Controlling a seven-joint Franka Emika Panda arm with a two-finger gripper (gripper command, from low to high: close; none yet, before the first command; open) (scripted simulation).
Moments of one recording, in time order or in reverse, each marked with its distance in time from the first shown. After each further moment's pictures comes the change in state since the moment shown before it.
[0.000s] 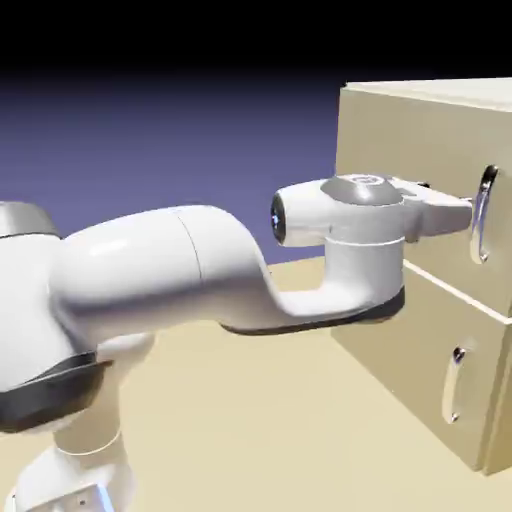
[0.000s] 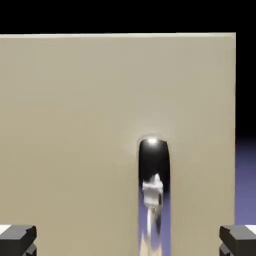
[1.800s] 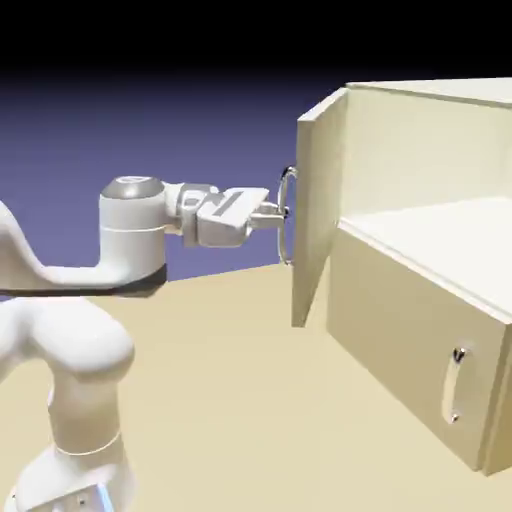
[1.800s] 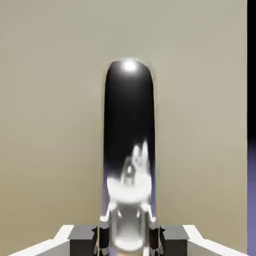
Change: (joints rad) arm -0.782 -0.283 1.205 -0.945 1.060 -0.876 -0.060
